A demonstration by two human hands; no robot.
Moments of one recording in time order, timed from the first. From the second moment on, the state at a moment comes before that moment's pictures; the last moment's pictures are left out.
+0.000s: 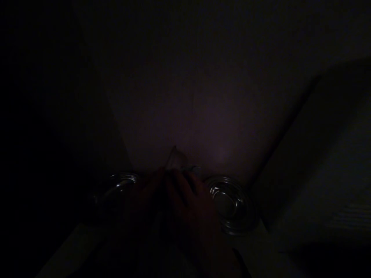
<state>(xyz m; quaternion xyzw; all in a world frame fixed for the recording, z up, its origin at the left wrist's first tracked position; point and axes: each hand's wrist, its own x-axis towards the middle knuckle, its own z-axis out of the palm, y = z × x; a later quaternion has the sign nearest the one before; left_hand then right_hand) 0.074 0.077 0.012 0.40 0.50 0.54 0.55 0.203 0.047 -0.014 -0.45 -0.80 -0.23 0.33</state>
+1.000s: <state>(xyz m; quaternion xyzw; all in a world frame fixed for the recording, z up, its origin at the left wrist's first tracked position) 0.075 0.073 0.022 0.43 0.48 0.51 0.57 0.209 0.052 -0.015 -0.48 -0.78 -0.19 0.36</state>
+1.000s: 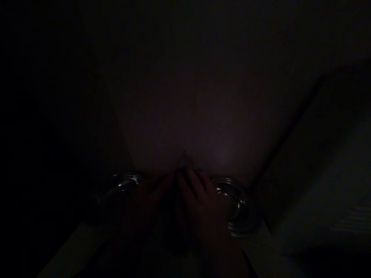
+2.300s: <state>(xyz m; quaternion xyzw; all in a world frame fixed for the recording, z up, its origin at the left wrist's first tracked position) 0.073 0.075 0.024 0.43 0.52 0.53 0.51 0.203 0.047 -0.010 -0.47 -0.79 -0.22 0.33</state>
